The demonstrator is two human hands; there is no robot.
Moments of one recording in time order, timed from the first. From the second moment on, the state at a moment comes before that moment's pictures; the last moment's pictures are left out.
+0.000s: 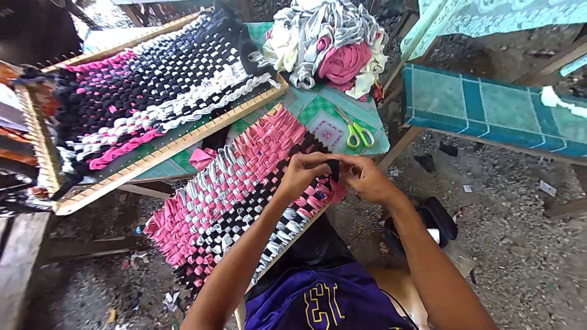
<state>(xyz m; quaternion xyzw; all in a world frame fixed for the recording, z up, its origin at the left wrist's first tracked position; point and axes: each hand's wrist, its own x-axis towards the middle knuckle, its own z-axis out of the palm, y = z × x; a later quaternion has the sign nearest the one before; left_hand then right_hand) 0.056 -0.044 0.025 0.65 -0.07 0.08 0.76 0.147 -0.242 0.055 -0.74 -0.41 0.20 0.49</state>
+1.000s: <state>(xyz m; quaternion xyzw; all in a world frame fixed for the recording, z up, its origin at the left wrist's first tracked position) 0.044 -0.051 0.027 0.64 0.02 0.10 0.76 0.132 -0.270 0.059 -0.79 -0.50 -0.01 0.34</state>
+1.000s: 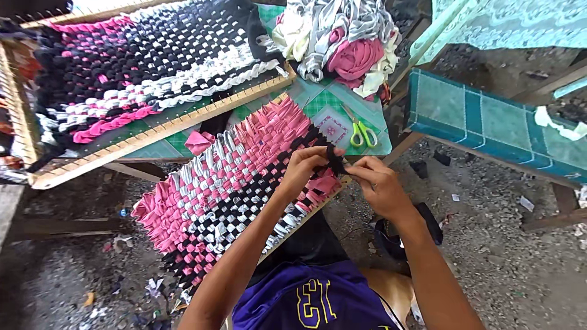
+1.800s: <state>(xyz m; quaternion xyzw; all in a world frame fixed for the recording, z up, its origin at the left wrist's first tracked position) 0.062 -0.050 0.018 0.71 -0.10 0.12 0.69 0.149 -0.241 0.057 -0.75 -0.41 0.14 0.49</state>
